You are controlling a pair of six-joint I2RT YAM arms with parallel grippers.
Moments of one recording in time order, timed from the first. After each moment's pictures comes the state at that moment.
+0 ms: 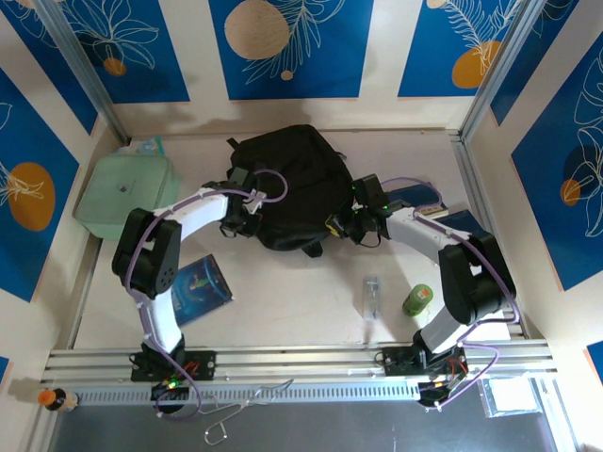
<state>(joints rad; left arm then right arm) -0.40 1.89 1.29 -0.69 0.04 -0.03 0.40 1.60 0.98 -0.33 -0.36 1.14</state>
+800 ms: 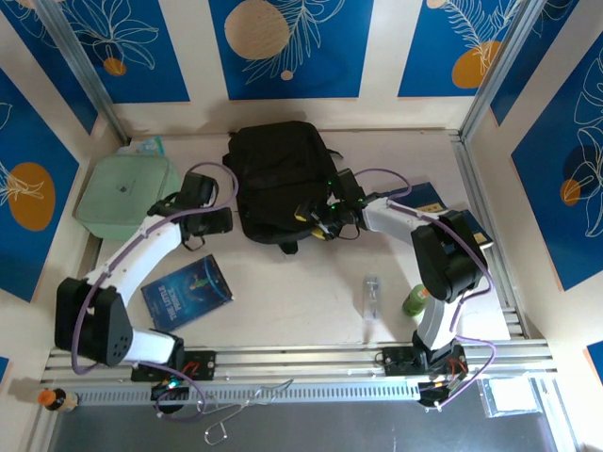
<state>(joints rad) -0.30 1.35 1.00 -0.70 -0.16 -0.39 0.49 1.79 1.14 -0.29 -0.44 1.05</state>
